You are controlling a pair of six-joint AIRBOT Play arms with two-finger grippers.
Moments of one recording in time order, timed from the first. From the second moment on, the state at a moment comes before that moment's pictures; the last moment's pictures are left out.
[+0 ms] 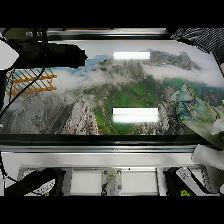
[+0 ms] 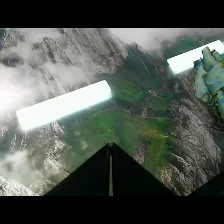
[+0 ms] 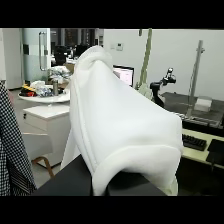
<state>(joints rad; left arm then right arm) -0.34 -1.22 1.70 1.23 -1.16 -1.54 -1.06 -1.04 1.73 -1.34 0.38 1.38</state>
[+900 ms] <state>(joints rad) -0.34 -1.22 1.70 1.23 -1.21 -1.54 -1.16 -1.15 1.79 -1.34 0.49 1.47</state>
